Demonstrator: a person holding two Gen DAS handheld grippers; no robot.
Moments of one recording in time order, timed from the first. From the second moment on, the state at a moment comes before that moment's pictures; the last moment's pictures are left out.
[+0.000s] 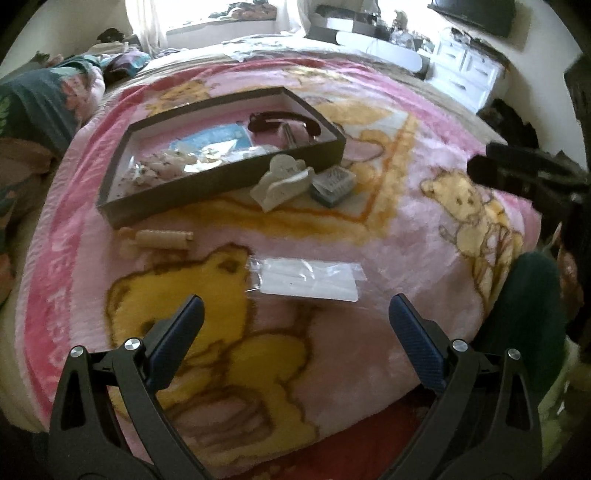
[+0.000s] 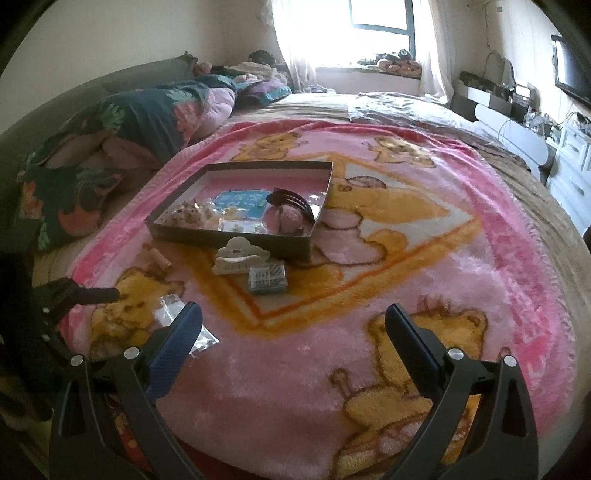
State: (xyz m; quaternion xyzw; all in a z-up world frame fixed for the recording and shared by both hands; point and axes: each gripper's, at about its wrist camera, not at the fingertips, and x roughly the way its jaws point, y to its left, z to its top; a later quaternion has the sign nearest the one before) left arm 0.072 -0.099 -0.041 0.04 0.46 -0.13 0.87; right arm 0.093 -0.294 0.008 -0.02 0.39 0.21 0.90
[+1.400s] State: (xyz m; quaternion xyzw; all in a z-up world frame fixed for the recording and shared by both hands) left arm 0.097 -0.088 -0.065 0.00 0.47 -0.15 0.87; right arm 0.182 -0.217 -0.085 -0.08 0.48 0.23 0.84
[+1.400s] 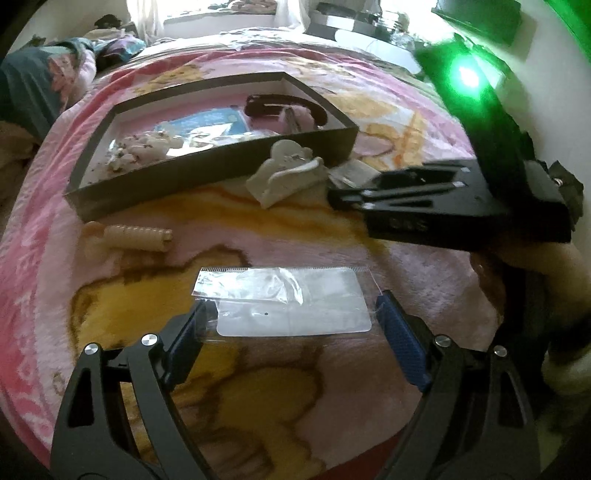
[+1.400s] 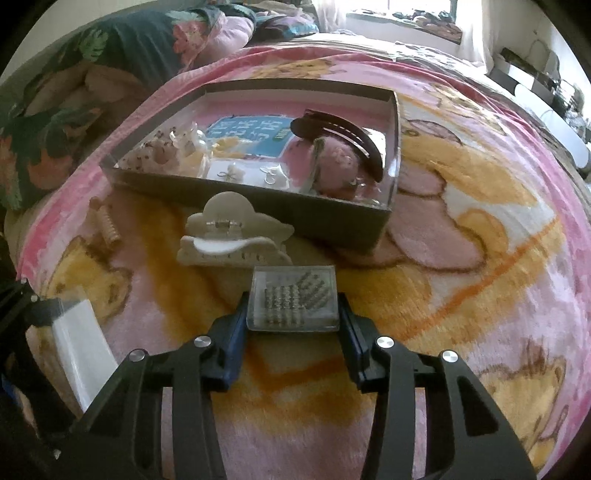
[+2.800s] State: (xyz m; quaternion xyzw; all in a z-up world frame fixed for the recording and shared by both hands) left arm 0.116 0.037 0.003 -0.09 0.40 -0.01 0.91; right arm 0.135 -0.194 0.017 -0.05 0.37 0.31 0.88
